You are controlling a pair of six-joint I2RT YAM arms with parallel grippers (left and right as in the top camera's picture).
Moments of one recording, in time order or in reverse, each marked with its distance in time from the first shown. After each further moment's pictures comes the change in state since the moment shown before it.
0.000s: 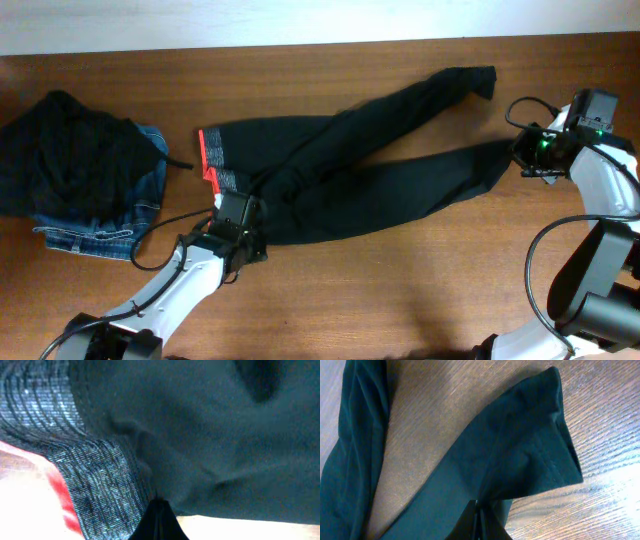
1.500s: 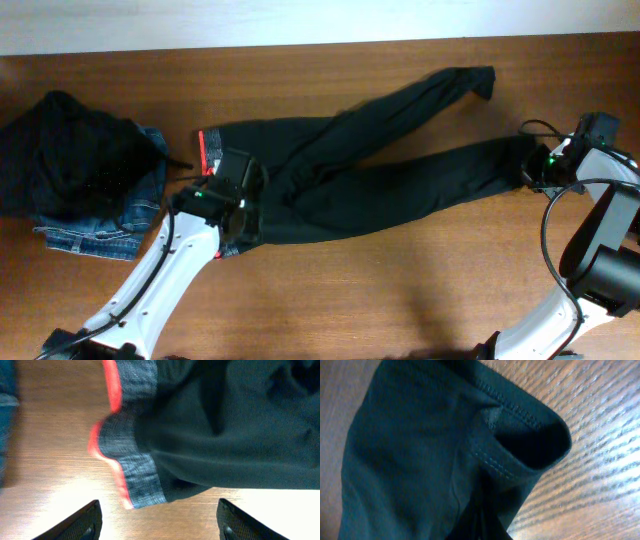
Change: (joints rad) left arm -0.005 0.001 0.340 -0.413 -0.103 0.131; right arm -0.110 0.219 0.001 0.079 0.005 0.001
